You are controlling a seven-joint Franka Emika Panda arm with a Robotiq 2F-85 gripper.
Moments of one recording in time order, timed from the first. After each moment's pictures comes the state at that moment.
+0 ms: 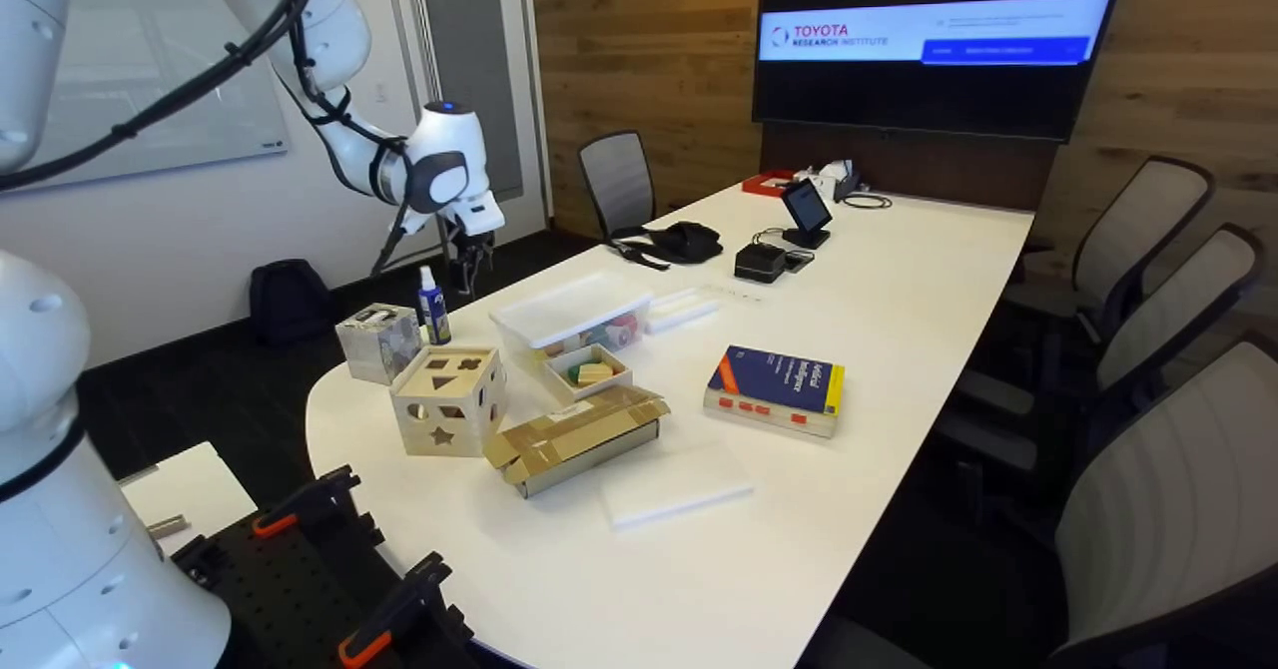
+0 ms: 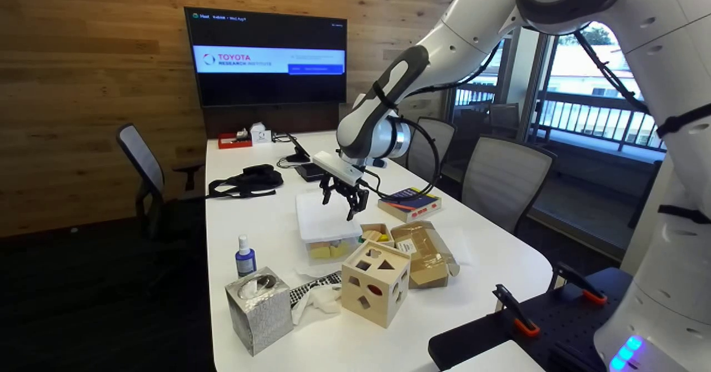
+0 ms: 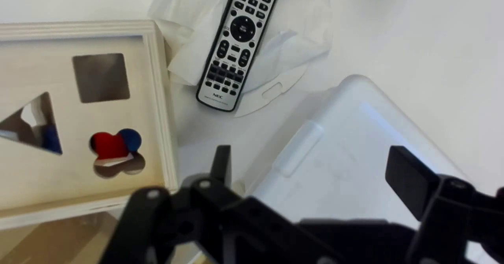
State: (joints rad) arm 0.42 0.57 0.06 -1.97 0.29 2.77 1.23
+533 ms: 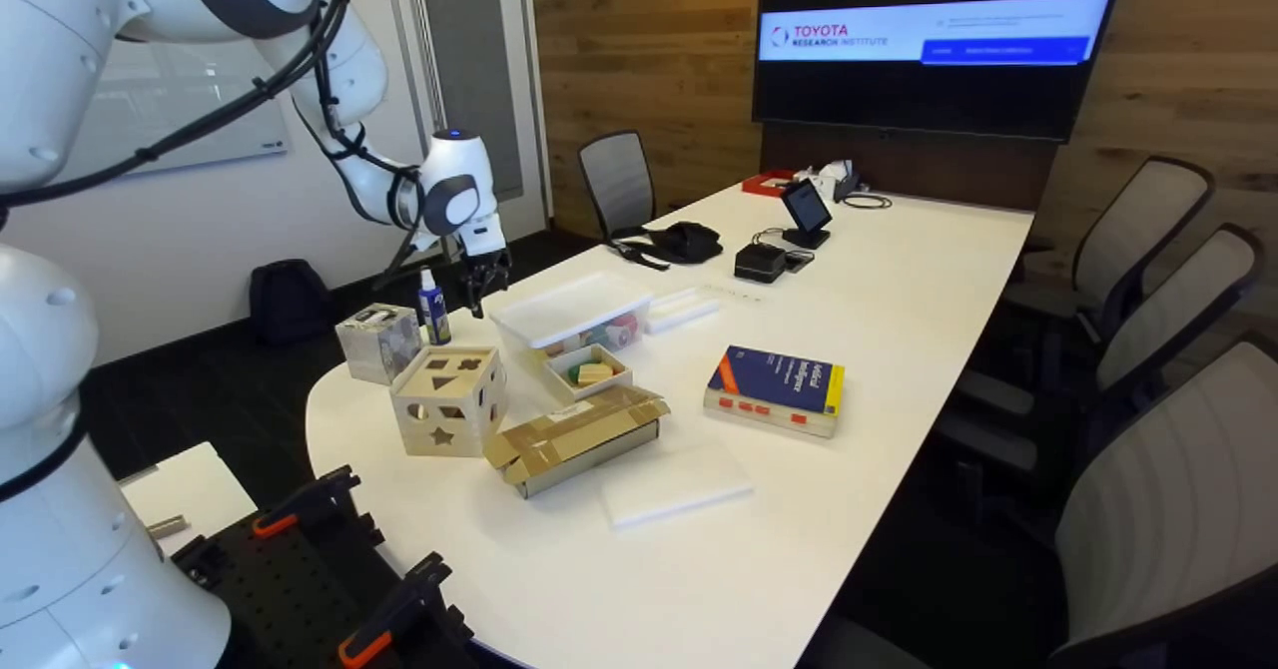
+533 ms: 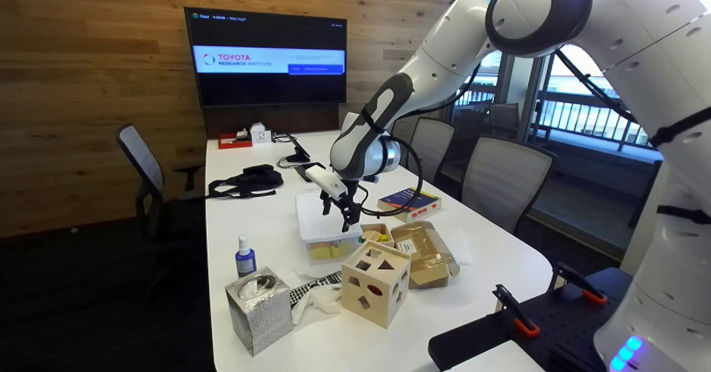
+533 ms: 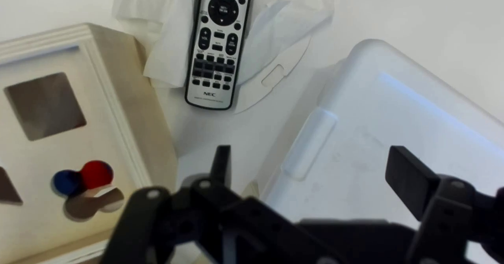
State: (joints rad) arm 0.48 0.72 -0.01 -1.85 0.22 2.78 1.48
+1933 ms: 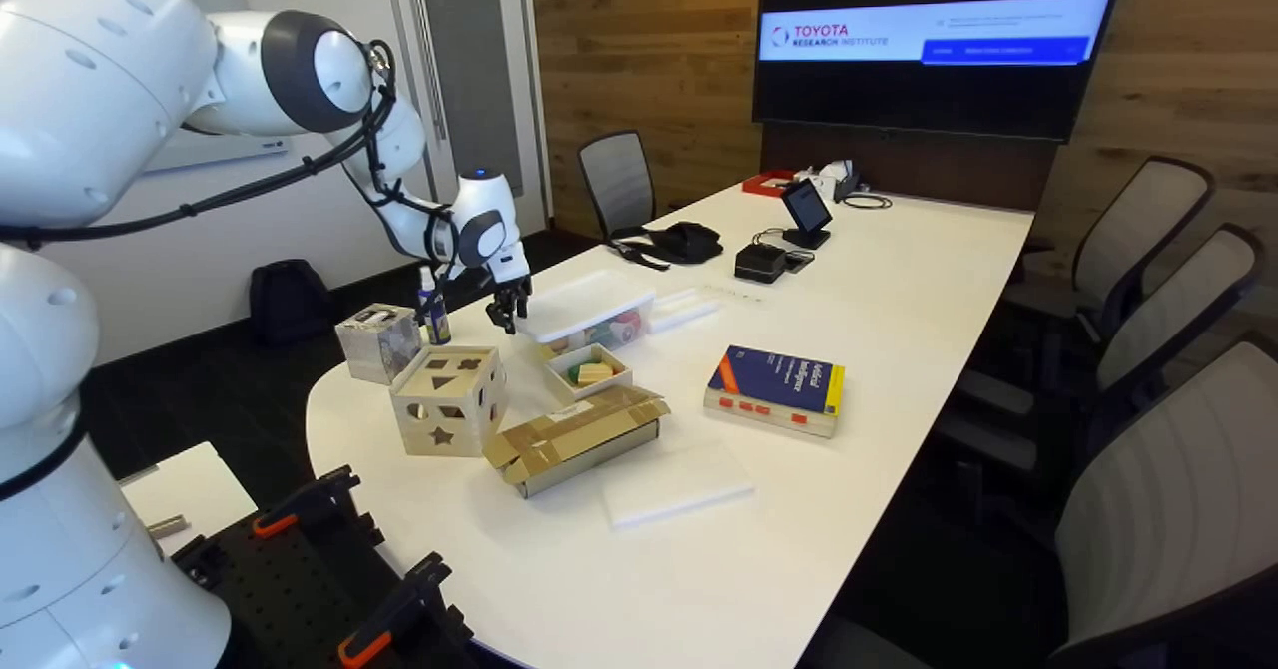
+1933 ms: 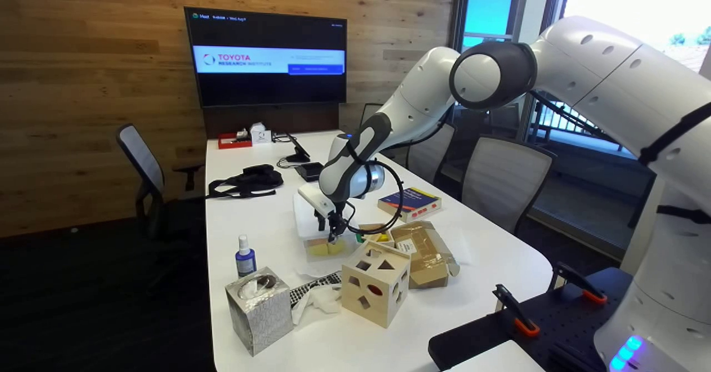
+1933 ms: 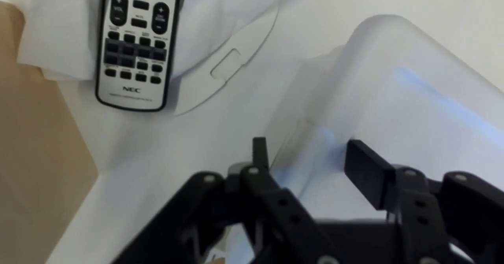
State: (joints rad) arm 0.48 1.00 -0.04 -1.52 0.19 2.77 1.50
